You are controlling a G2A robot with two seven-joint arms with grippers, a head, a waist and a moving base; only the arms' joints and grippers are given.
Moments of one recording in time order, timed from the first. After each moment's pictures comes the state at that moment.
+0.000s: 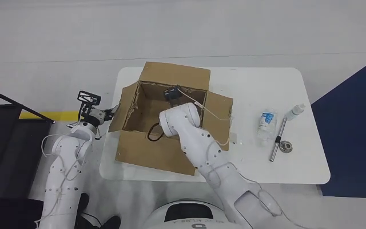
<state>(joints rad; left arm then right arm) 1.49 -1.21 -1.65 -1.51 1.51 -0.30 -0.16 -1.03 -1.83 0.98 -1.31 -1.89 0.32 1.50</state>
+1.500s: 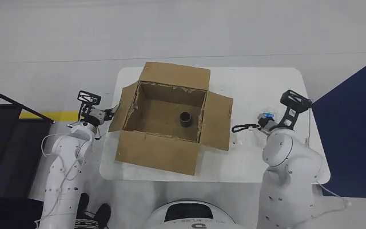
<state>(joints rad) 1.49 -1.21 -1.65 -1.51 1.51 -0.30 -0.16 -1.60 -1.74 1.59 -2.35 -1.89 0.41 1.41</state>
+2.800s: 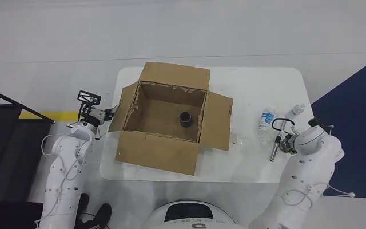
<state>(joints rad) 1.49 -1.21 -1.65 -1.51 1.51 -0.30 -0.16 -1.32 -1.69 2.17 -1.74 -1.73 0.35 1.37</state>
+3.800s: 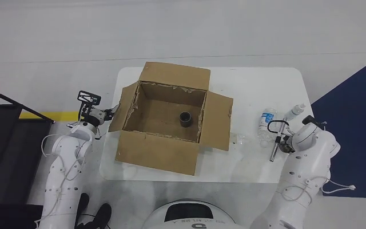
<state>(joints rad) 1.49 -1.21 -1.65 -1.51 1.51 -0.30 -0.16 -1.31 -1.66 2.12 -1.68 -1.80 0.28 1.42</state>
